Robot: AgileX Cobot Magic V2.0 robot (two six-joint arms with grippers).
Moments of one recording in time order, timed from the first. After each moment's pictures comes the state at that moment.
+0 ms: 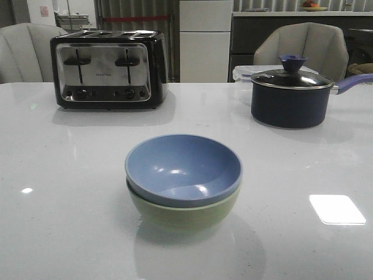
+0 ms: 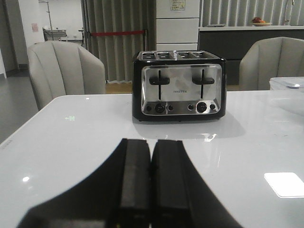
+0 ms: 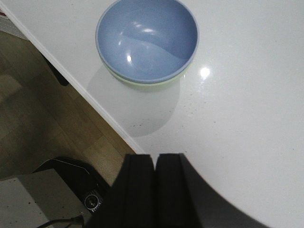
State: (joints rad) left arm -0.10 0.00 0.00 0.01 0.04 0.01; right arm 0.49 0.73 -0.65 0.28 0.77 -0.35
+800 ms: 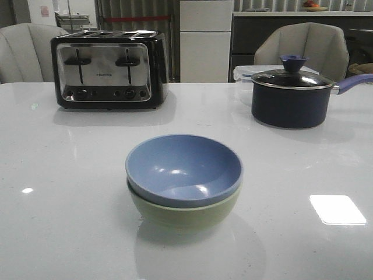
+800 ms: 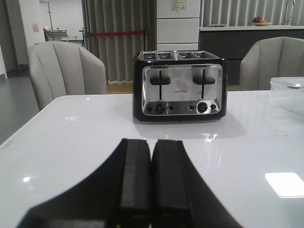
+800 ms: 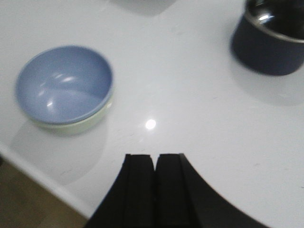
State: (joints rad) left arm -0.10 0.00 0.00 0.01 0.04 0.01; right arm 0.25 0.46 -0.45 0.28 0.54 -0.35
